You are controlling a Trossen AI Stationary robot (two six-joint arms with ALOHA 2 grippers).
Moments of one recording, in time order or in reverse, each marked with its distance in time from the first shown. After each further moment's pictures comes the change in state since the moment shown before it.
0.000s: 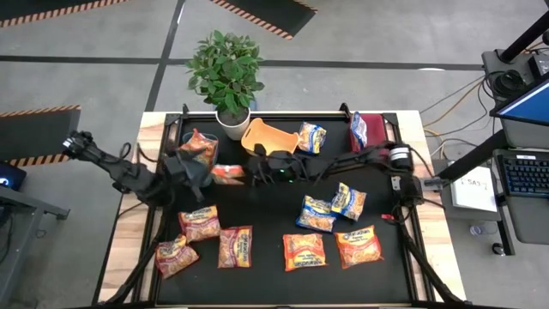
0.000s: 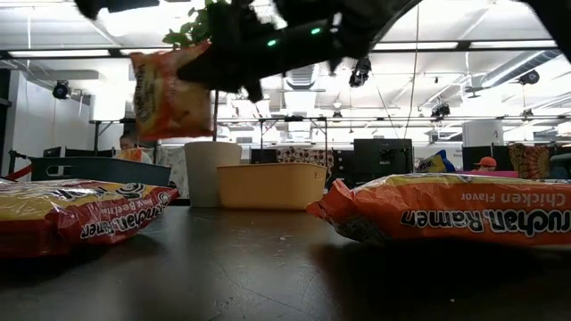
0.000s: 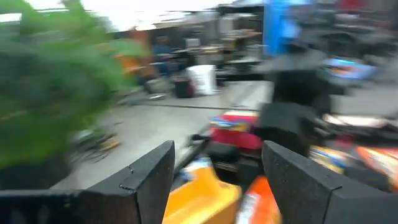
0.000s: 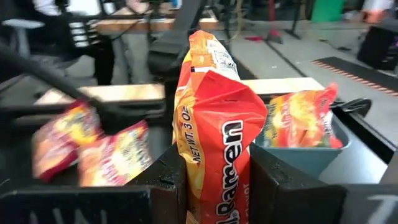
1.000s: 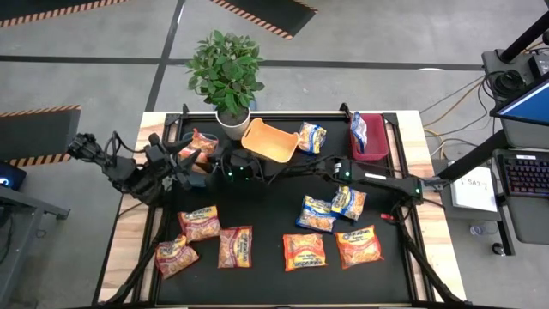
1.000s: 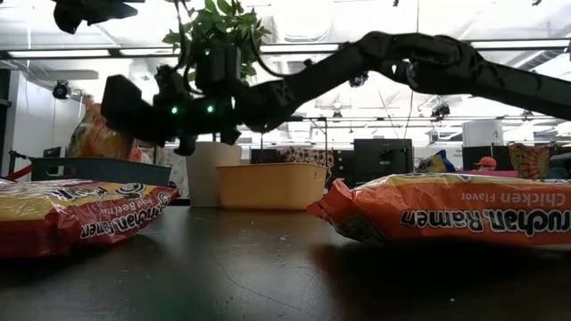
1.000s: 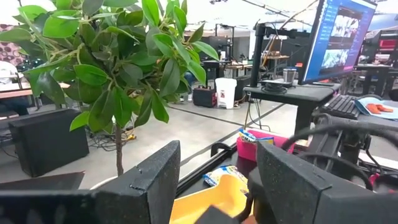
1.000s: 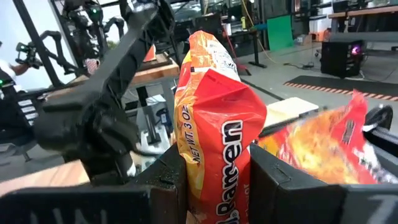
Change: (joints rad) left arm -0.029 -0.222 -0.070 -0.006 -0.115 -0.010; right arm -0.061 0.735 0.935 0.013 0.100 0.164
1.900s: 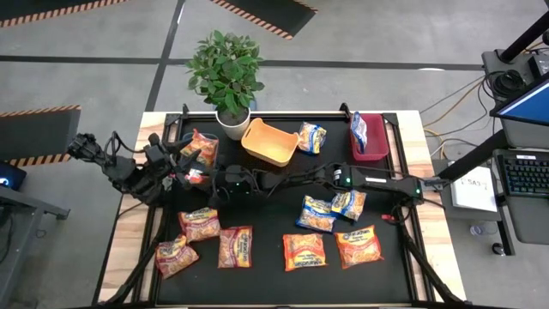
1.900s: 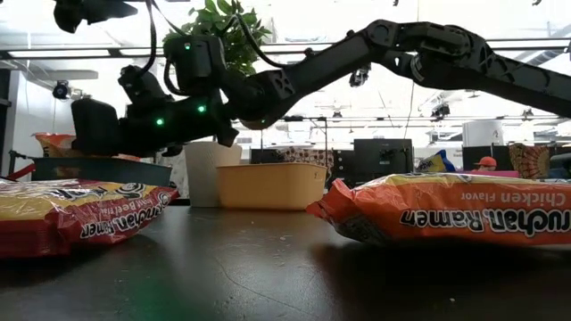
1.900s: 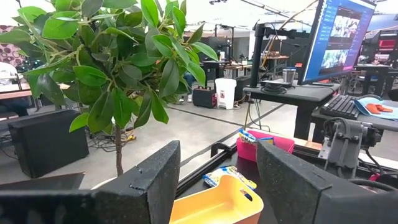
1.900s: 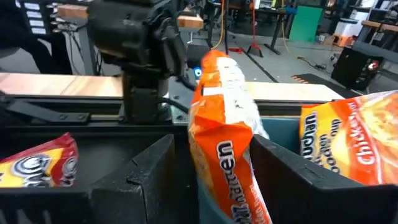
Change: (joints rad) left arm 0.000 0.001 0.000 0.007 0.002 0.008; right arm 0.074 -0.004 -0.019 -0.153 -0.007 -0.271
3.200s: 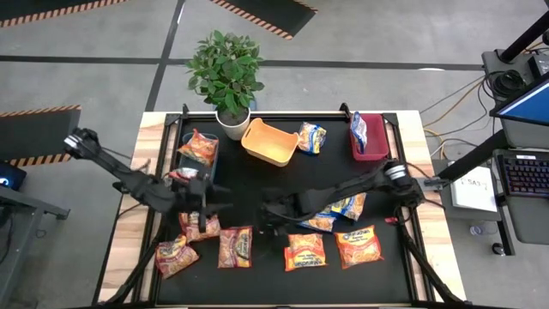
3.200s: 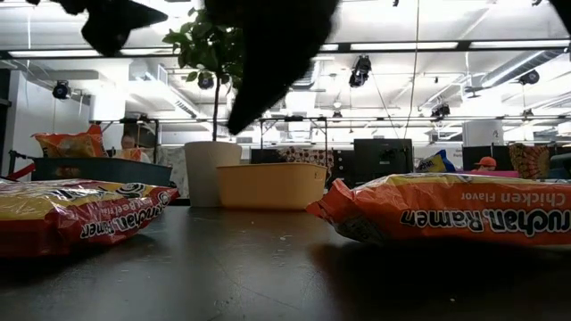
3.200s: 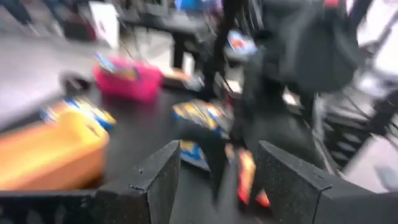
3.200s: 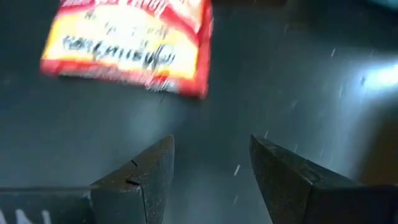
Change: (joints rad) left arm -0.020 0.414 0.012 -0.004 0.531 -0.503; right arm 0.272 -0.664 -0.582 -0.970 -0.001 0.097
